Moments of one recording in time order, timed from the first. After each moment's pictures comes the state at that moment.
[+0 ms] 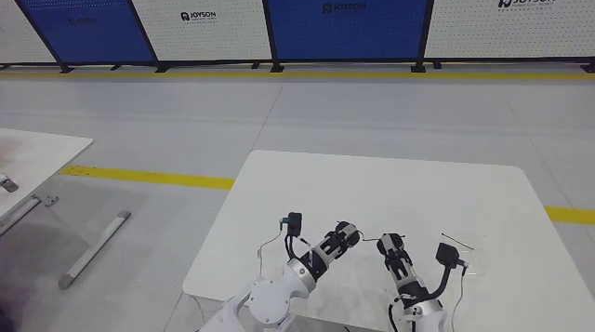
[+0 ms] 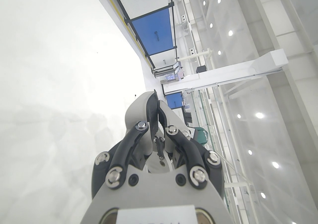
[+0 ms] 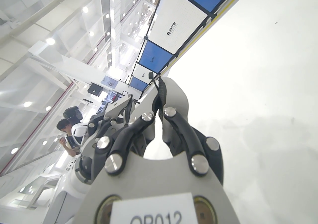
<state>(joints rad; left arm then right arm) 1.54 -1.22 -1.02 -1.77 -0.12 -0.04 -0.05 -1.65 -1.31 1.10 -1.72 -0.35 -0.12 -0.08</state>
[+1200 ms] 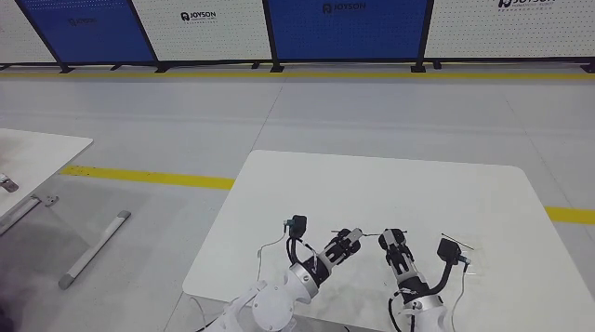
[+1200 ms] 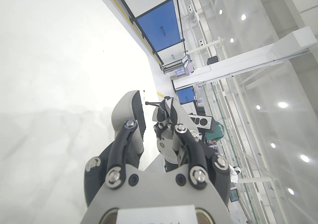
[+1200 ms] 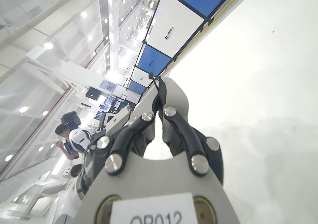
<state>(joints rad) 1.55 -1.21 -1.00 -1.77 0.02 -0.01 -0.06 -1.64 -1.32 1.11 -1.74 -0.36 -0.06 -0.08</state>
